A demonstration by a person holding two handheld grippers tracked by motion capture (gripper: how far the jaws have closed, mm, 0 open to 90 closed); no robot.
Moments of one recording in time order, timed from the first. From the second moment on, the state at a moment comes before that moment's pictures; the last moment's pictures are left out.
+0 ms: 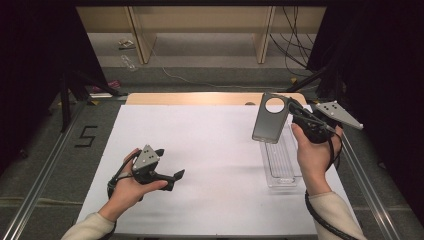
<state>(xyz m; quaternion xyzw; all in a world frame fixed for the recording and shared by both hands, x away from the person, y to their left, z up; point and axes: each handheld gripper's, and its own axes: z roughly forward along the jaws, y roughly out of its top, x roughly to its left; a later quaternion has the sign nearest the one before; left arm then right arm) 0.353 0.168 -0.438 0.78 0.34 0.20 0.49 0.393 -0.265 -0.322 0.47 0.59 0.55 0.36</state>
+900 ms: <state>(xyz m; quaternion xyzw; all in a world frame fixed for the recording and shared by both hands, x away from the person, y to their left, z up) 0.353 0.168 -0.438 0.78 0.34 0.20 0.49 0.394 -0.274 -0.320 0.48 0.58 0.55 0.37</state>
